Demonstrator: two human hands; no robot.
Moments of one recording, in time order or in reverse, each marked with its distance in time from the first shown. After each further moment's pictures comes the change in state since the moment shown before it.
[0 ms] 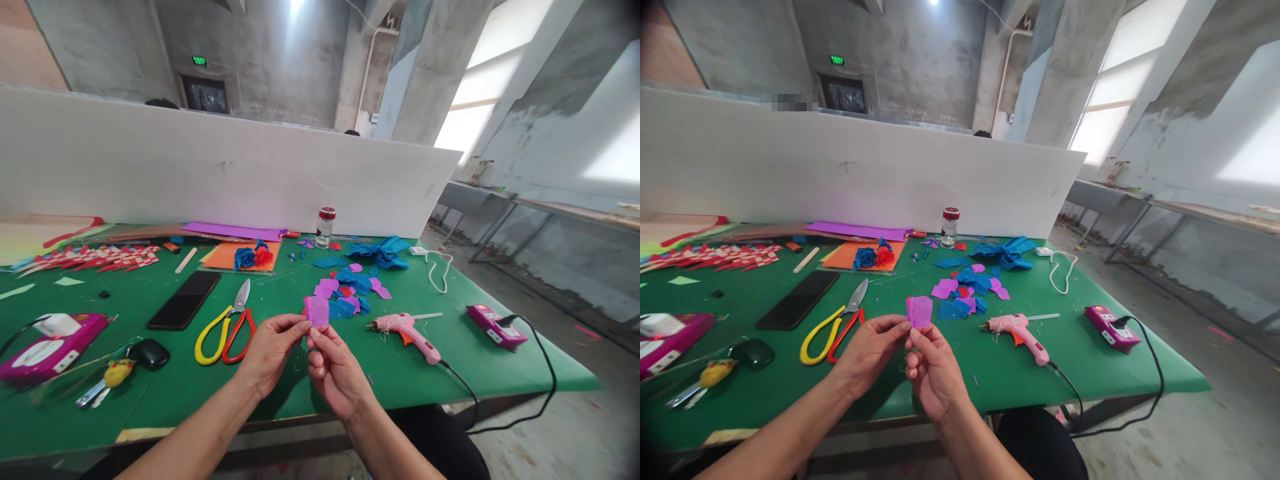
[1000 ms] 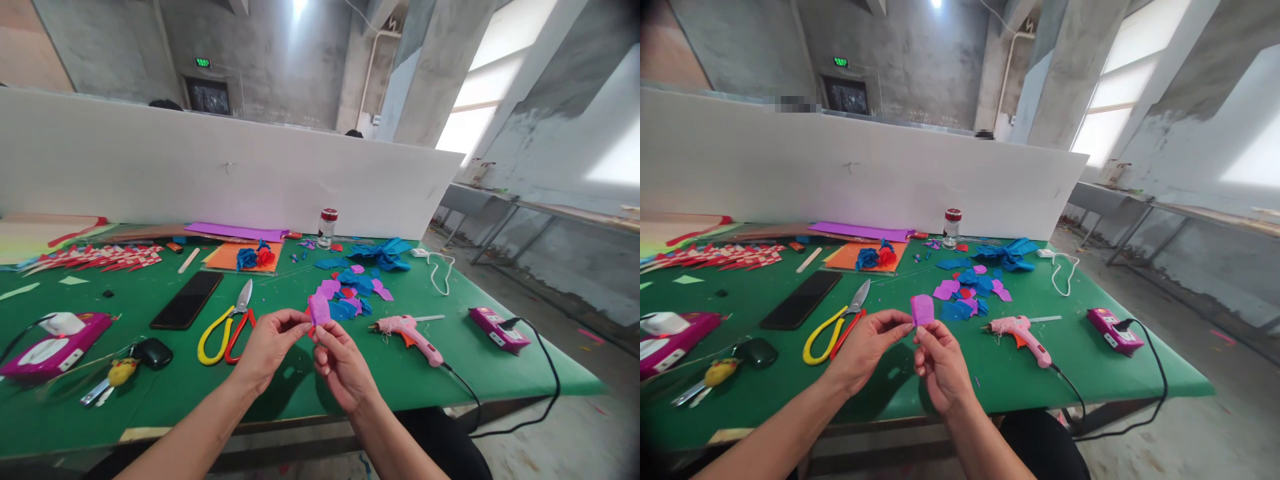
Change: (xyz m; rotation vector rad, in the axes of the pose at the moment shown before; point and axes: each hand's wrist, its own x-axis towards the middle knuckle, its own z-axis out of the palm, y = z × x) left_hand -0.003 0.015 -0.002 0.303 0.043 0.117; right_hand 0.007 -0.003 -0.008 -0.142 -0.006 -0.105
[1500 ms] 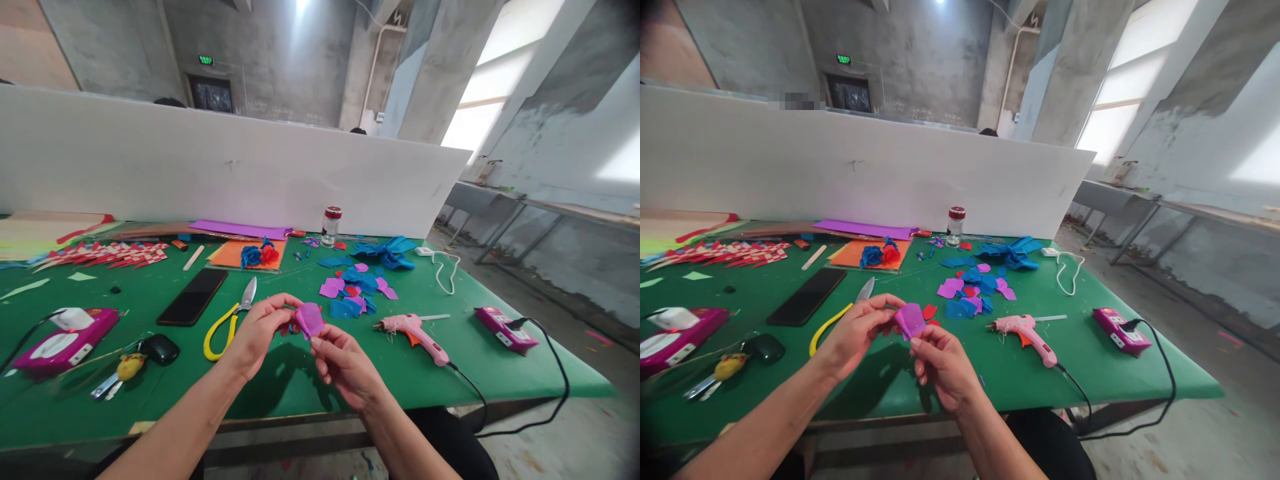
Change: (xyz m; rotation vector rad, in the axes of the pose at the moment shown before) left_hand 0.005 0.018 -0.024 -0.073 -0.105 -0.032; right_hand -0.002 -0.004 -0.004 -0.214 -0.149 0.100
